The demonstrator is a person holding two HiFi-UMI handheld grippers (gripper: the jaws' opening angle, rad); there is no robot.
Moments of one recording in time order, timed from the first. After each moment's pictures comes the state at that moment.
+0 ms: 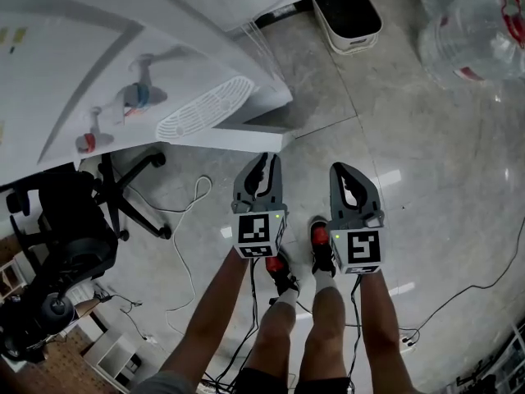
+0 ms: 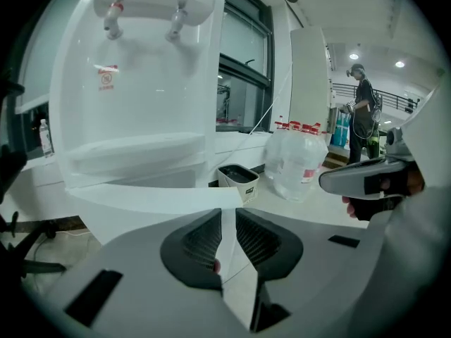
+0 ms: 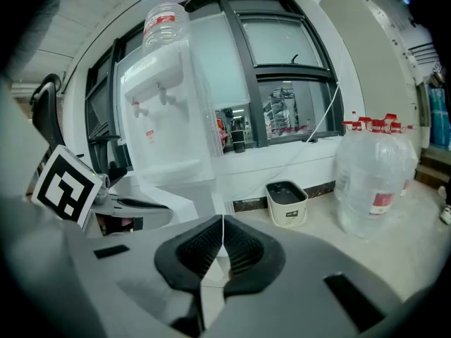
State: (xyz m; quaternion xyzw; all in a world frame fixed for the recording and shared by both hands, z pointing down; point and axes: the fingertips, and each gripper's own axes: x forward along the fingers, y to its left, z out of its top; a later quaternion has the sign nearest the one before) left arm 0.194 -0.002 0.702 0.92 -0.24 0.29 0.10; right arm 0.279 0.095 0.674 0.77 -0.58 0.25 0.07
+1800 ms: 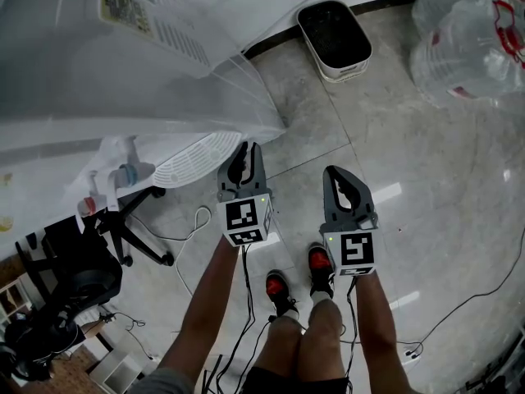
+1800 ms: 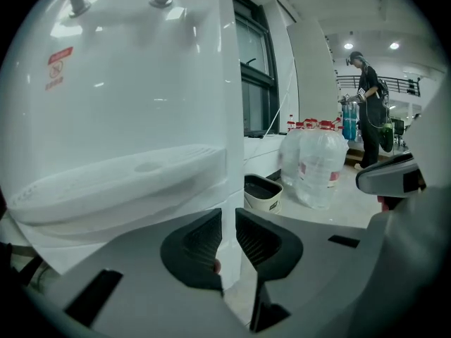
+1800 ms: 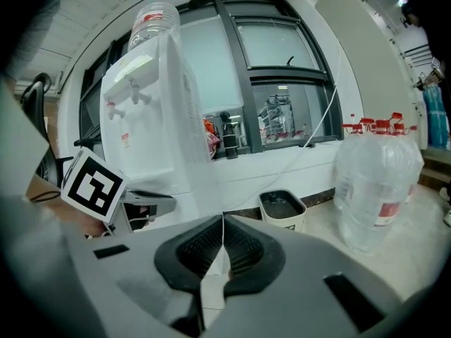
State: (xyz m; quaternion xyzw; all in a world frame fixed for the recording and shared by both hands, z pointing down) left arm 0.261 -0.096 0.701 0.92 -0.28 0.27 0.05; right arm 0.336 0.049 0.676 0.79 -0.57 0.23 0.06
